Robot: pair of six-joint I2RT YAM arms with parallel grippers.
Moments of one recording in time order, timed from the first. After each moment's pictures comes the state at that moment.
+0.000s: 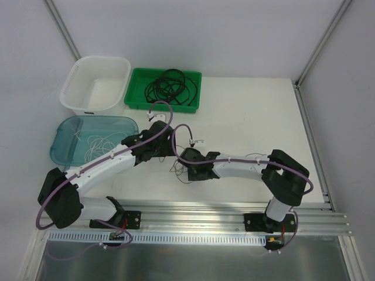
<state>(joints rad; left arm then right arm) -0.74 1.29 0.93 -0.55 -0.32 -0.64 1.11 1.70 1.01 -0.49 0.33 0.91</state>
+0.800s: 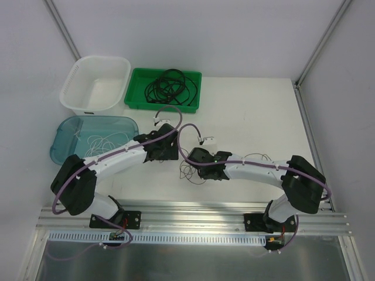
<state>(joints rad) -0.74 1.40 0.92 -0.55 -0.32 -0.65 1.10 1.57 0.97 -0.64 0.48 0.88</state>
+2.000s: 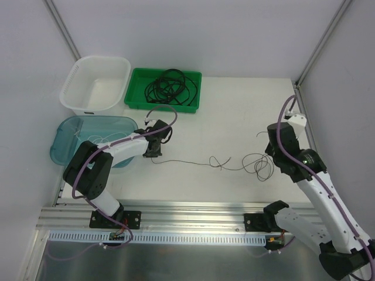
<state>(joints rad) -0.57 1.61 0.92 -0.54 -0.43 -0.56 0.50 0.86 0.99 -0.95 0.64 0.58</state>
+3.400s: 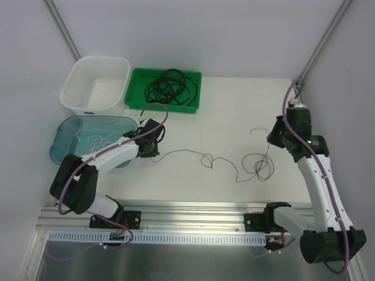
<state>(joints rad) -0.54 1.48 0.86 -0.54 -0.34 -0.56 0.09 0.98 1.18 -0.88 0.11 0.39</state>
